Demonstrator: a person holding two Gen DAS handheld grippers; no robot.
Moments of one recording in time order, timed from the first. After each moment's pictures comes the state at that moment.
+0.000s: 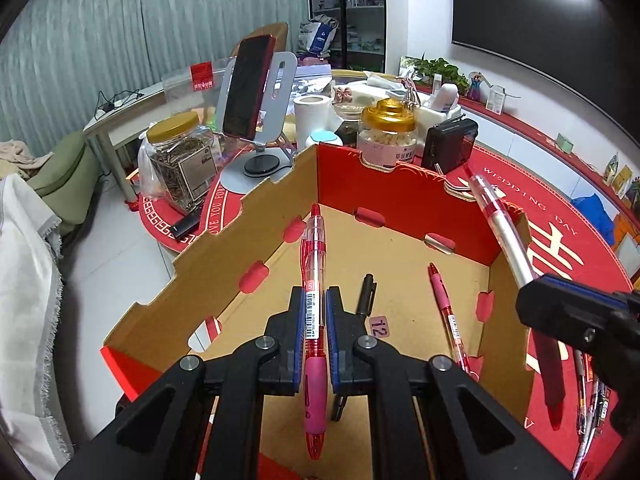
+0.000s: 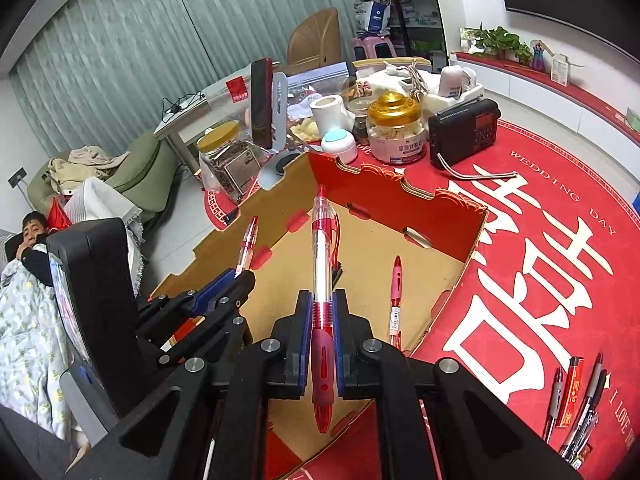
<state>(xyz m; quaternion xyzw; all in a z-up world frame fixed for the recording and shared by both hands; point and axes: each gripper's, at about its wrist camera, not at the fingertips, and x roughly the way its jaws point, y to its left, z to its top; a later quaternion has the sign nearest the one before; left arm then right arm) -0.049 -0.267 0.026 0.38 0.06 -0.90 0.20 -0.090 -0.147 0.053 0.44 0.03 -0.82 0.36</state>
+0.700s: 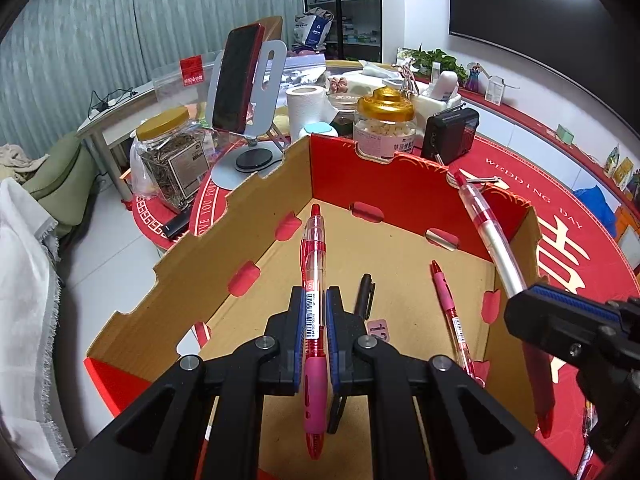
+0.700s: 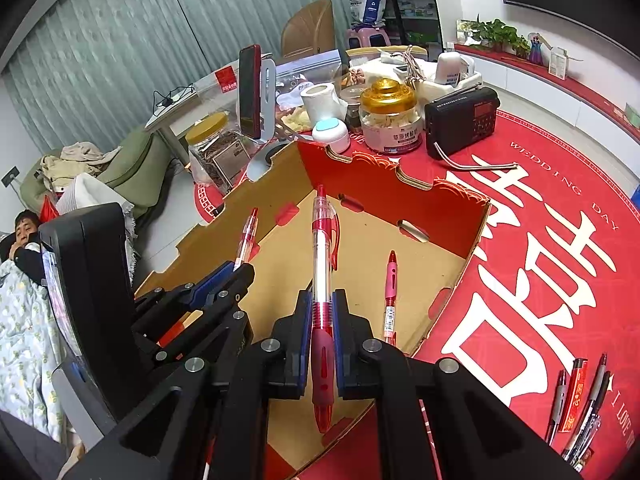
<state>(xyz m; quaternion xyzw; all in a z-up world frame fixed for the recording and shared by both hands) -0.066 -0.267 0.016 0.40 0.06 -0.89 0.19 -0.098 -0.157 0.040 0.45 0.04 -0.82 0.36</state>
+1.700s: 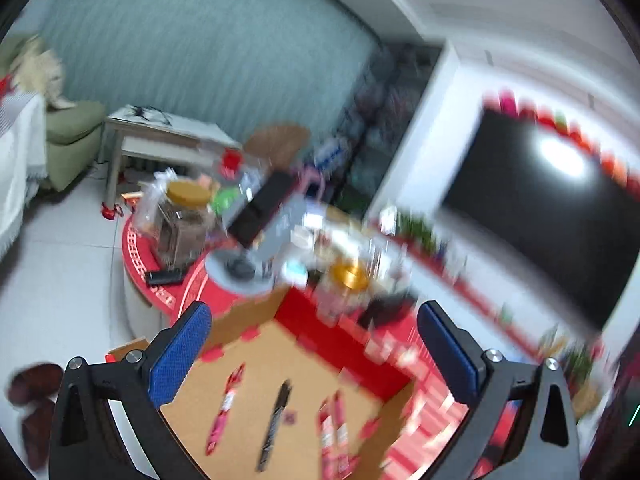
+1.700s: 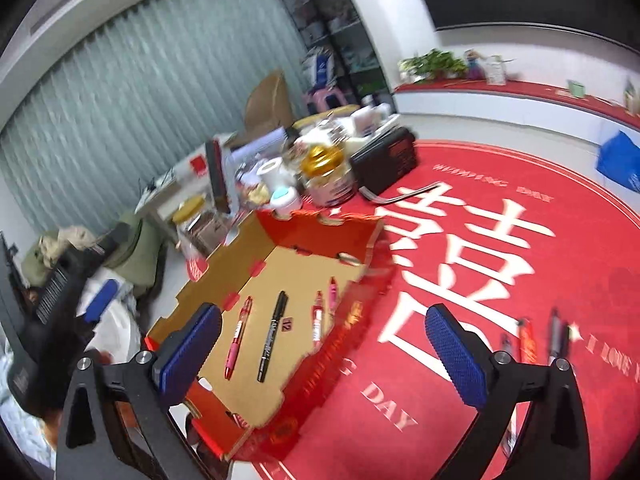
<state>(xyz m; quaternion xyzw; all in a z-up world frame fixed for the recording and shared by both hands) 0.046 -0.284 0.112 0.10 0.27 -0.94 0.18 -0.059 -0.033 0.073 0.36 -0.10 -0.88 0.29</state>
